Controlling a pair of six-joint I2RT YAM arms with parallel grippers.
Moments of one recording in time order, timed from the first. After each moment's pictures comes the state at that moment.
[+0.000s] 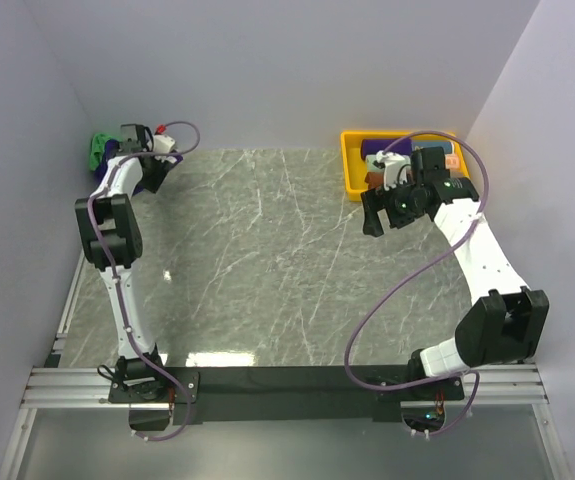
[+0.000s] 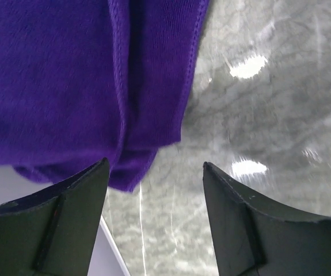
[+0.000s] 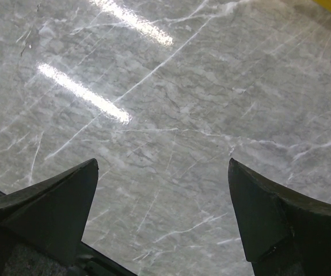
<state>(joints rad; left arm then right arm) 0.14 2.33 2.00 -0.54 -0.06 0.64 0.10 1.44 1.36 -0.91 -0.35 -0.28</state>
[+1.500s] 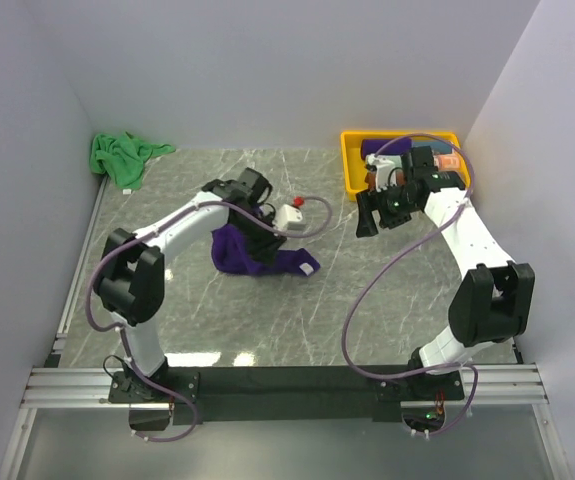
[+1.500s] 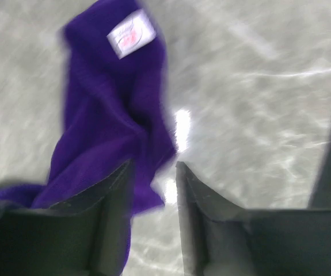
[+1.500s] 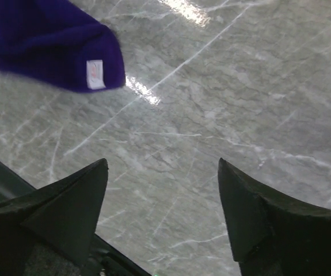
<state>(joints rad) -0.53 1.82 1.48 -0.89 0.55 0.74 0.10 1.57 1.39 -0.92 -0.44 -0.26</state>
